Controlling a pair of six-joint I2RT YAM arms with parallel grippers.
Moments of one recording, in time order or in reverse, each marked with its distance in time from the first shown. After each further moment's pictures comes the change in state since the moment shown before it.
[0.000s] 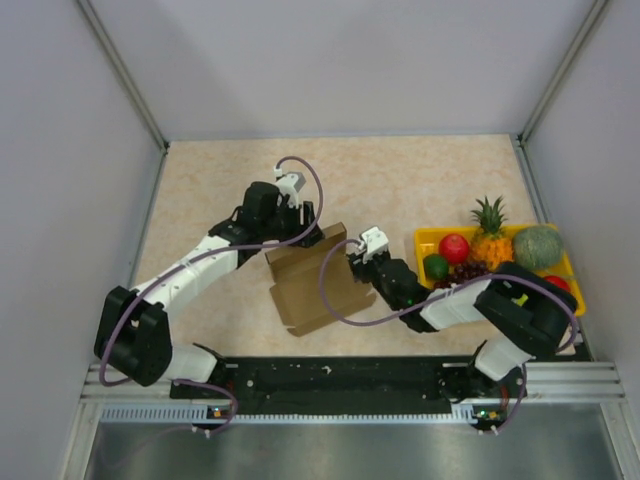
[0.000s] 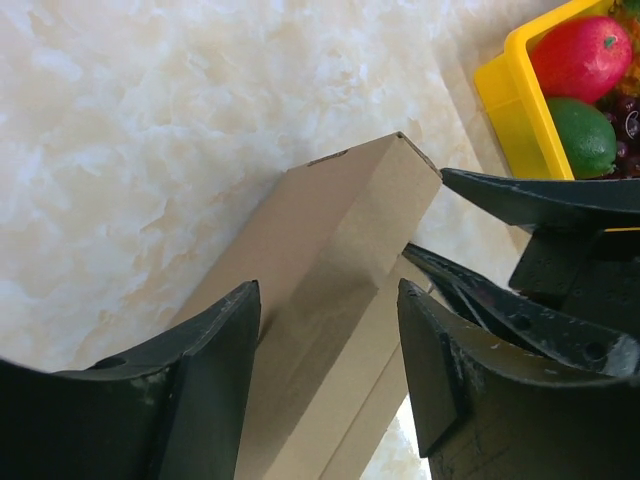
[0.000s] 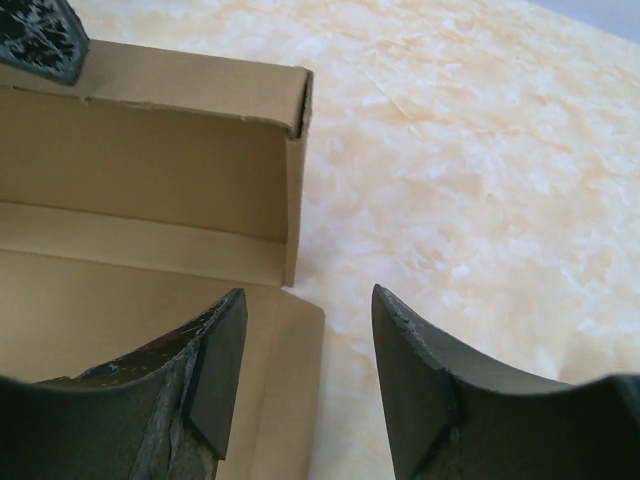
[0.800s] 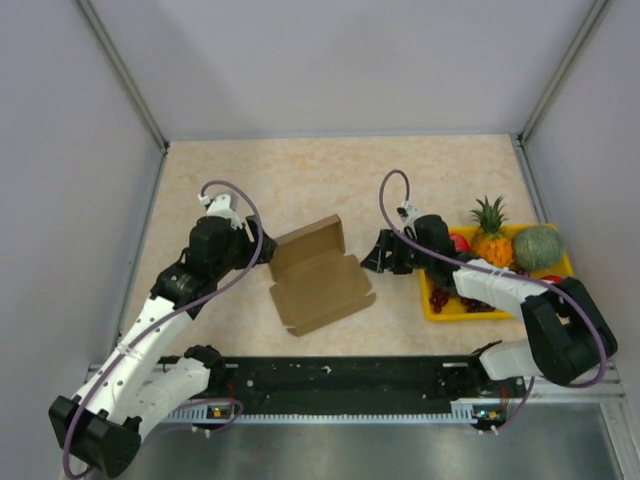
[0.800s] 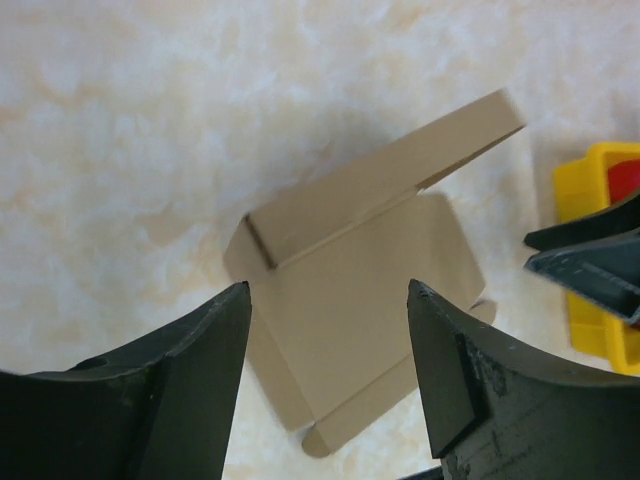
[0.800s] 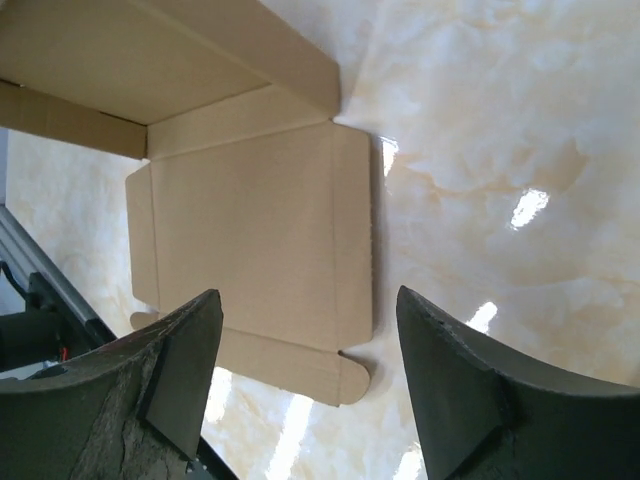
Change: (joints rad) left arm 0.069 -0.502 -0.101 -0.272 -0.340 -0.145; right arm -0.417 -0.292 0.137 -0.859 -0.769 0.615
